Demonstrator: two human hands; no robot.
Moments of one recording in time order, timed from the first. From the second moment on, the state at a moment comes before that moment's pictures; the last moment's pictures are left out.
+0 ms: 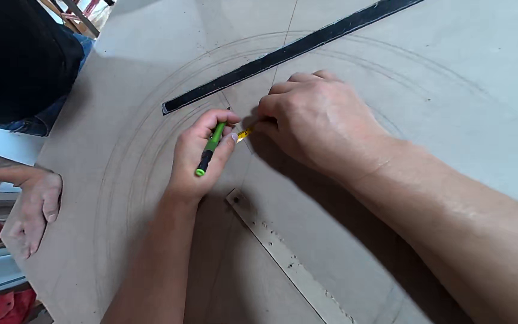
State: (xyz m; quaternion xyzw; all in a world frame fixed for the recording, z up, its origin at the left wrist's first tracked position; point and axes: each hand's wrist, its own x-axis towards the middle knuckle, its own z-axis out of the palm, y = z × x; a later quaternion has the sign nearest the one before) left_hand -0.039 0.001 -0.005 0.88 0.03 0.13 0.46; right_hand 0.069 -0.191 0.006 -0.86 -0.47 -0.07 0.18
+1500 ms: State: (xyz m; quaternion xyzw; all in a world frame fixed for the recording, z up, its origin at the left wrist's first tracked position) left_hand -0.051 0.035 0.004 0.82 0.08 0.13 0.56; right_hand 0.062 -0.187 0.009 -0.87 -0.45 -0.07 0.16
